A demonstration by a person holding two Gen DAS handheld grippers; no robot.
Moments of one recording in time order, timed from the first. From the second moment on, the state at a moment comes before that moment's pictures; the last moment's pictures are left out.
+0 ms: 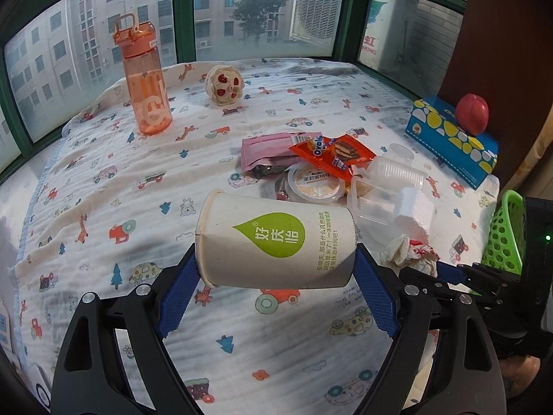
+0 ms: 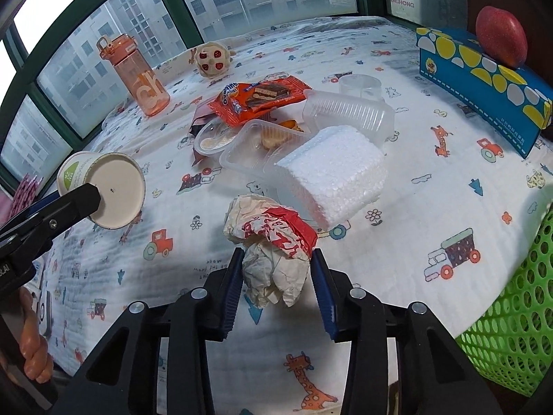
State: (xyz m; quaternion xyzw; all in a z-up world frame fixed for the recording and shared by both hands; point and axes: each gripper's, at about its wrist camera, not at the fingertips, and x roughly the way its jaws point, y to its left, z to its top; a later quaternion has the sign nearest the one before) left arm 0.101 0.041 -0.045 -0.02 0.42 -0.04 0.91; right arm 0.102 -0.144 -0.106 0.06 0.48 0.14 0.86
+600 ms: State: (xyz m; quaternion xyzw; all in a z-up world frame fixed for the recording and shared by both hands) left arm 0.097 -0.046 -0.013 0.00 0.39 -0.13 0.91; right arm 0.043 -0.254 -0.035 0.09 0.41 0.05 0.91
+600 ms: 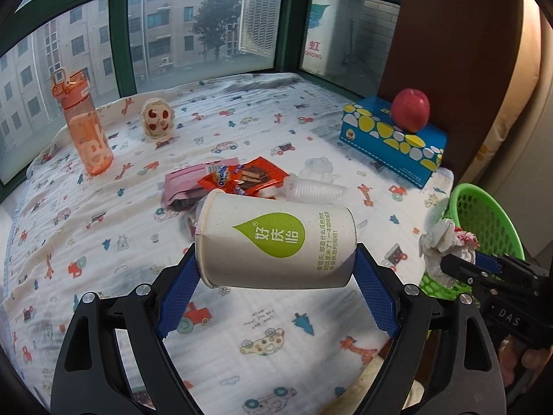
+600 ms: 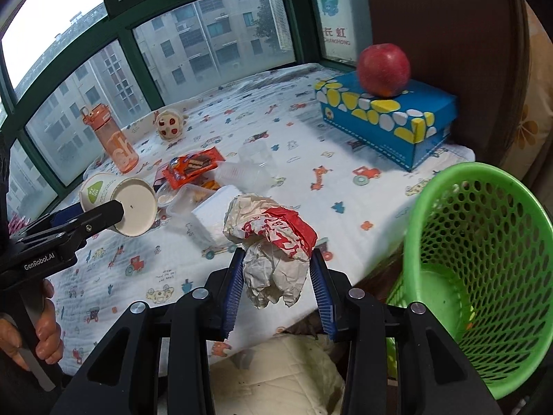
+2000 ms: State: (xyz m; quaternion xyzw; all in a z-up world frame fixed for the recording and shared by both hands) left arm 0.079 -0.307 -0.009 0.10 0.42 -0.35 0.83; right arm -0.067 -0.479 -0.018 0.18 0.32 -0.18 0.91
